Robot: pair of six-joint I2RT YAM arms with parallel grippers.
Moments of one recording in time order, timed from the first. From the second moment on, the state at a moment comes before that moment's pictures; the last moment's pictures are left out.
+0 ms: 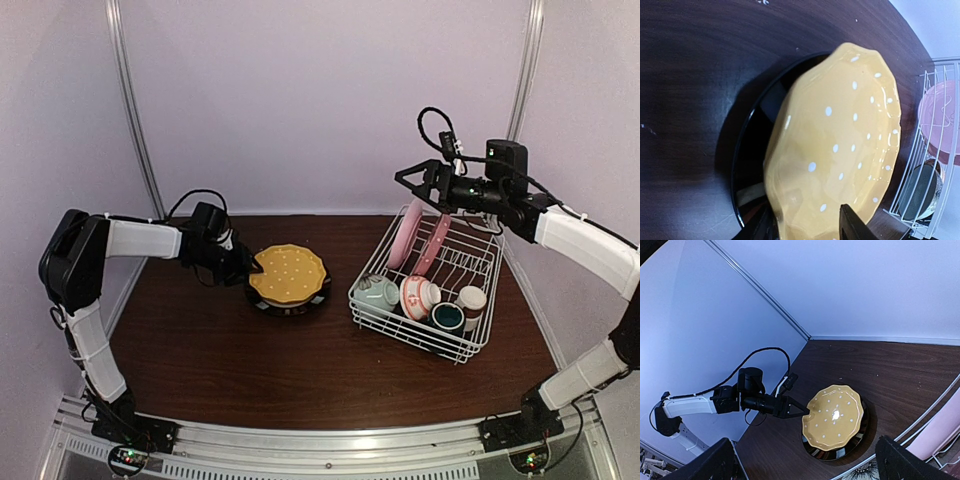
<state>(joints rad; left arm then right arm) -0.37 1.86 1.17 -0.22 0.39 -0.68 0.36 1.39 1.22 -0.03 -0.59 0.58</state>
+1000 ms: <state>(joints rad) -0.44 1.85 1.24 -0.28 0.31 -0.56 0.36 1.39 1.22 -0.10 -0.55 0.54</state>
